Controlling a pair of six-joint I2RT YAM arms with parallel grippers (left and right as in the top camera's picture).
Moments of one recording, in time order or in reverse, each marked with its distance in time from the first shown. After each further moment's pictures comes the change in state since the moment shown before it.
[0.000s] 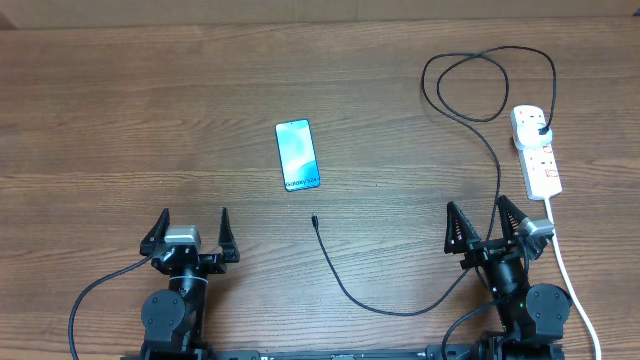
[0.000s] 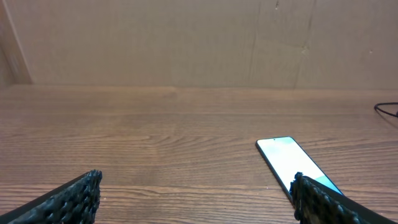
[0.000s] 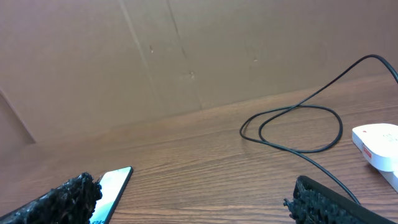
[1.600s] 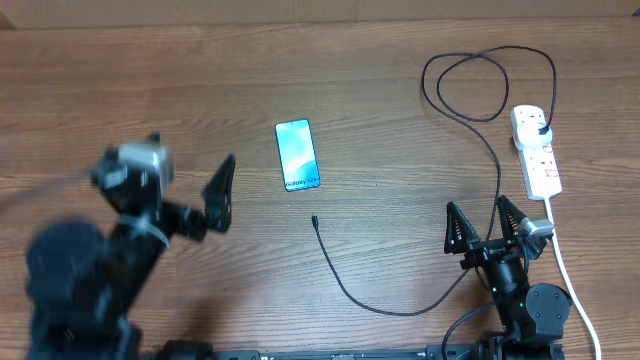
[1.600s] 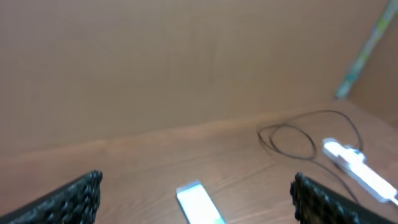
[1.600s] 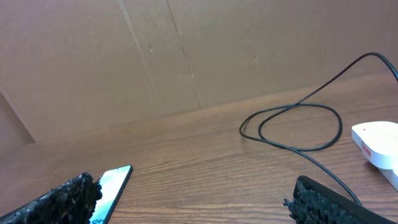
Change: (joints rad) left arm 0.000 0.798 1.249 -0.637 0.362 -0.001; right arm 0.000 0.000 0.000 -0.007 0.000 0.000
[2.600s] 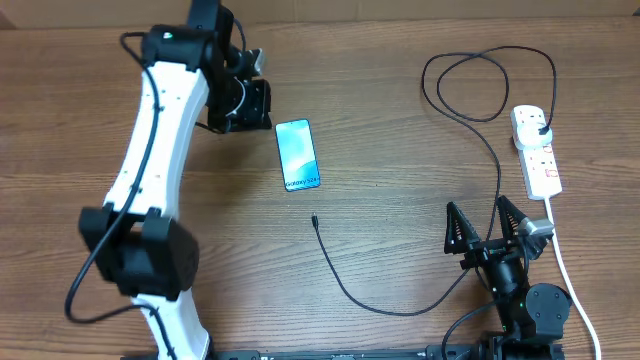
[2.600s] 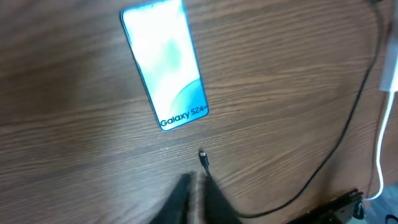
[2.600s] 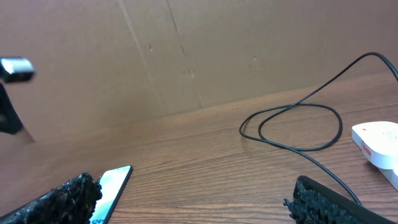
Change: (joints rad) left arm -0.069 1.201 0.756 -0.708 0.115 -0.100; right arm 0.000 0.000 0.000 0.001 0.000 0.000
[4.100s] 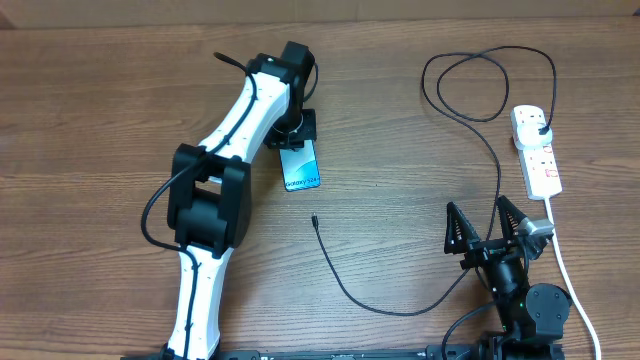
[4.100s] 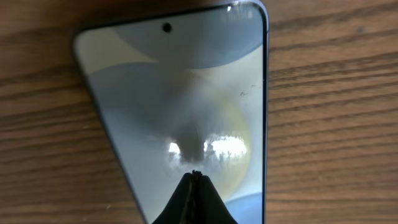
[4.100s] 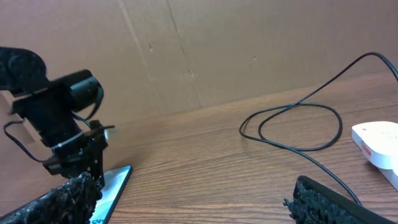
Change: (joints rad) left arm -0.194 0.362 0.002 0.232 -0.306 -0.245; right arm 0.000 0.000 0.000 0.000 0.000 0.000
